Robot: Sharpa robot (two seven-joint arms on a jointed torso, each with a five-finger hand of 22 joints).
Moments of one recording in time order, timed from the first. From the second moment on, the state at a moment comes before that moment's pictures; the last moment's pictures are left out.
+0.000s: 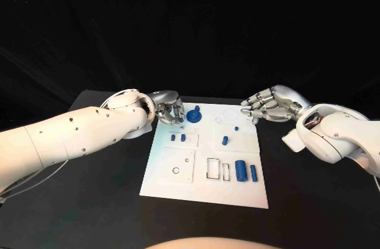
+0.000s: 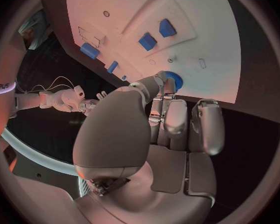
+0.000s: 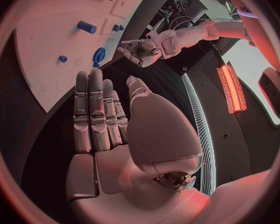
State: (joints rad) left arm 1.21 -0.73 0.03 1.34 -1.42 -0.11 -0.09; left_hand 1.45 -0.16 0.55 0.01 0.05 1.14 0.12 0.18 0.15 1.24 0.05 0.25 0.13 1.45 -0.03 1.24 0.98 0.07 1.44 0.06 1.41 1.31; right arm 1.32 -0.94 -0.12 1.62 -0.76 -0.36 0.06; right_hand 1.41 -0.08 0.03 0.24 0.39 0.95 0.18 0.15 0.13 1.03 0.10 0.52 0.40 1.32 0.04 0.18 0.66 0.18 1.08 0.15 0.25 0.64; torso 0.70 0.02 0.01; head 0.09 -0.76
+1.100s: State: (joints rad) left arm 1.19 -0.69 0.02 1.26 -1.38 -0.05 -0.10; left_hand 1.45 -0.16 0.55 0.01 0.05 1.13 0.12 0.18 0.15 1.24 0.05 0.25 0.13 1.45 -0.03 1.24 0.97 0.07 1.44 0.06 1.41 1.31; right arm 1.32 -0.94 -0.12 1.62 -0.76 -0.36 0.06; right_hand 1.41 -0.08 0.03 0.24 0.39 0.95 0.18 0.15 0.13 1.03 0.10 0.52 0.40 1.32 0.04 0.18 0.66 0.18 1.08 0.15 0.25 0.64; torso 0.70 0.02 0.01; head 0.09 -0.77
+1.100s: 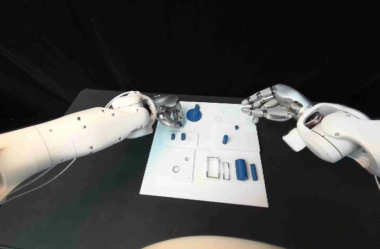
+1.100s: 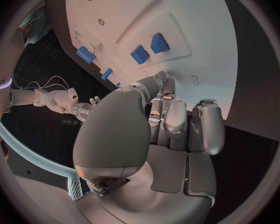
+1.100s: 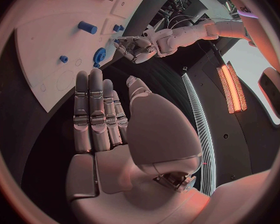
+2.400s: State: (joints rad) left arm 1.19 -0.66 0.02 1.23 -1.39 -0.01 -0.10; left_hand 1.44 -0.16 0.55 0.00 0.05 1.14 0.12 0.17 0.15 1.24 0.05 0.24 0.13 1.45 -0.03 1.24 0.95 0.07 1.44 0.07 1.40 1.31; right arm 1.32 -0.94 -0.12 1.62 -0.76 -0.36 0.06; right_hand 1.41 -0.08 0.03 0.24 0.39 0.95 0.18 0.15 0.13 1.03 0.10 0.52 0.40 1.32 0.04 0.18 0.66 0.18 1.08 0.15 0.25 0.64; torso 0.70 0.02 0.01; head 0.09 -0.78
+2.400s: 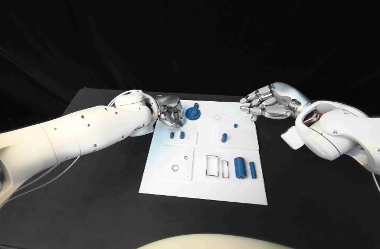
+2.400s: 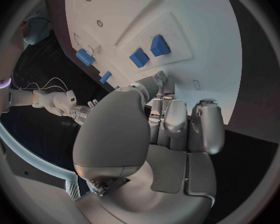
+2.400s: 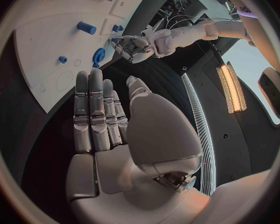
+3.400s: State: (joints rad) left arm 1.19 -0.67 0.02 1.22 -1.40 -0.01 -0.11; left_hand 1.41 -0.18 0.54 0.00 0.05 1.03 0.15 0.08 0.11 1.24 0.06 0.20 0.14 1.45 -0.02 1.24 0.94 0.07 1.43 0.08 1.39 1.31; right arm 1.32 -0.94 -0.12 1.61 -0.77 -0.36 0.06; right_hand 1.42 -0.07 0.04 0.23 0.39 0.94 0.18 0.15 0.13 1.01 0.11 0.50 0.39 1.32 0.04 0.16 0.66 0.18 1.08 0.15 0.24 0.63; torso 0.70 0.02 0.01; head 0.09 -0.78
